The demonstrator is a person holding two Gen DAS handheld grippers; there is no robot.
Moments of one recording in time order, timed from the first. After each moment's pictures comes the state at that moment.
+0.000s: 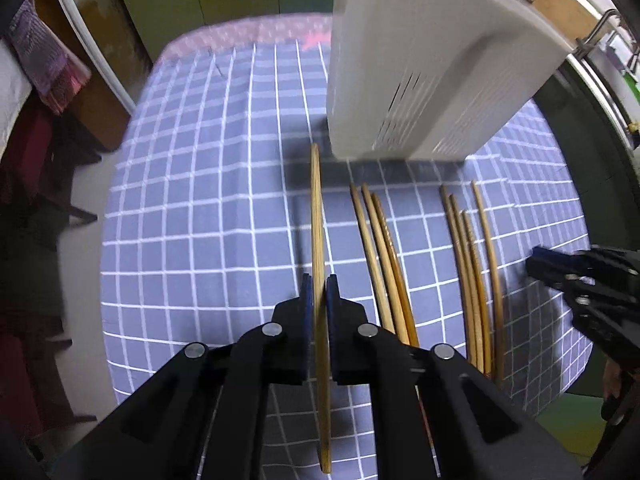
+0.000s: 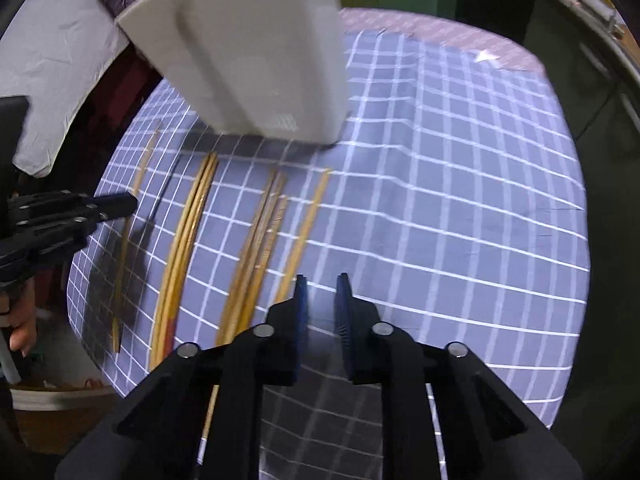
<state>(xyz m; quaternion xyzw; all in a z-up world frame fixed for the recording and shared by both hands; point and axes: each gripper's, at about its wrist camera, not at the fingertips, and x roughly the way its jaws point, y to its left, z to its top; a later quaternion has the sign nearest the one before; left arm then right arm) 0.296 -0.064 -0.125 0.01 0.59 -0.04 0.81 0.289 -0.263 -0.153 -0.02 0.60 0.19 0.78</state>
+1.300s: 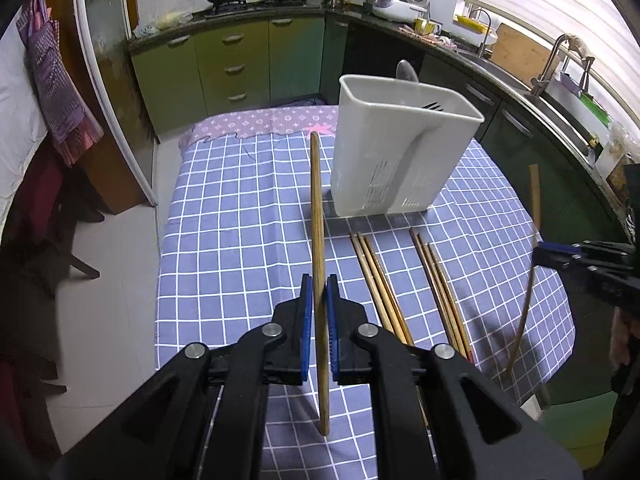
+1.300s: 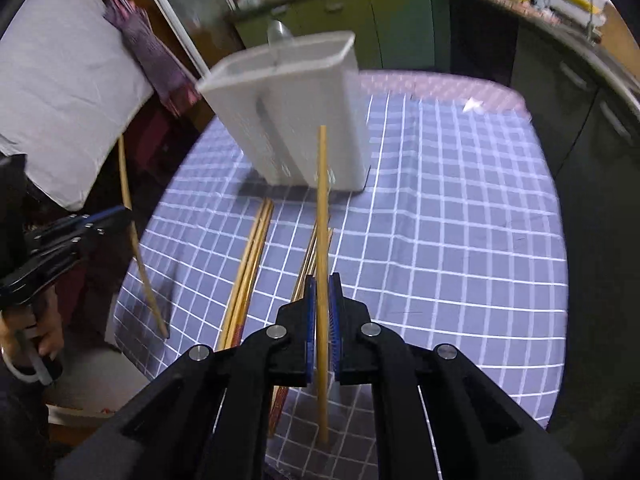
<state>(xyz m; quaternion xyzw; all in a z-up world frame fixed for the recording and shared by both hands) 0.217 -0.014 -0.048 0.01 0.46 -0.08 0.88 0.227 -0.281 -0.074 0.03 0.49 0.20 0.85</state>
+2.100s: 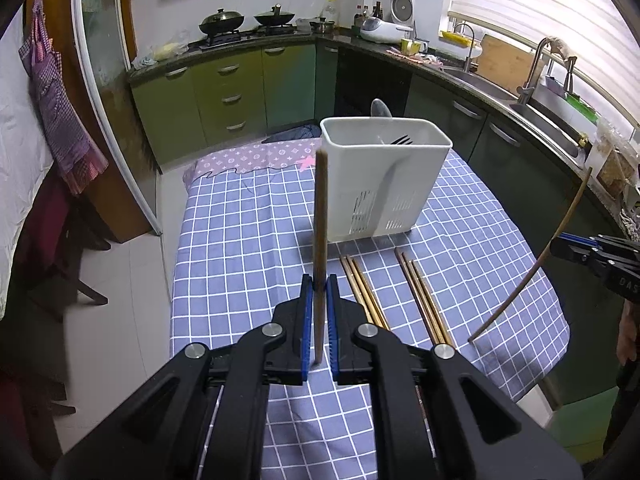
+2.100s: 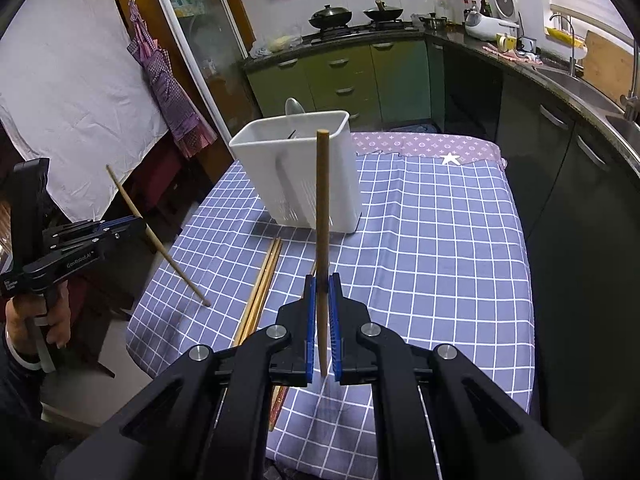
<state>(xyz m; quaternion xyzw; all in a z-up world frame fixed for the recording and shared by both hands) 0.199 -0.022 -0.015 0.03 0.42 -0.08 0.90 0.186 -0.303 -0.029 0.04 0.42 0.20 0.88</state>
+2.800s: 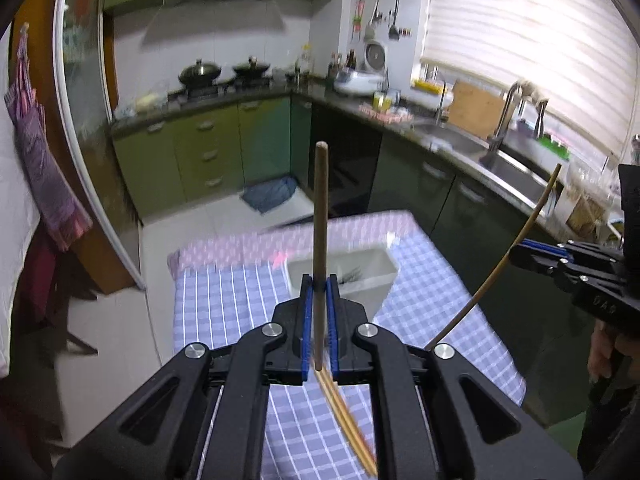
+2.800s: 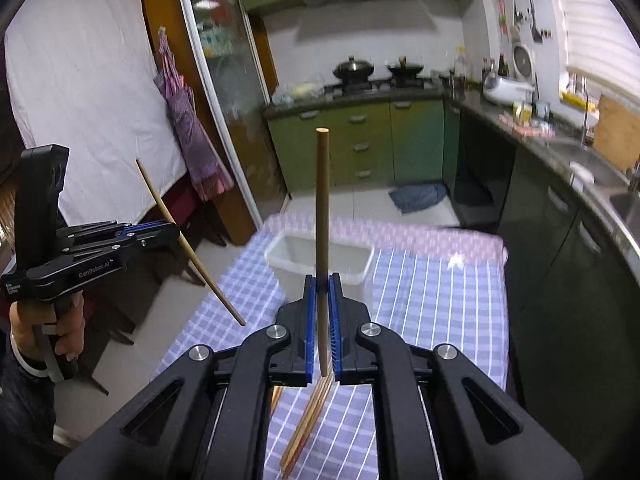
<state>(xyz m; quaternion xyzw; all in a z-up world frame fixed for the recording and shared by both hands) 0.240 -0.049 0.110 0.02 0.34 -0.13 0.93 0.228 -0.289 0.106 0.02 0.32 0.23 0.92</state>
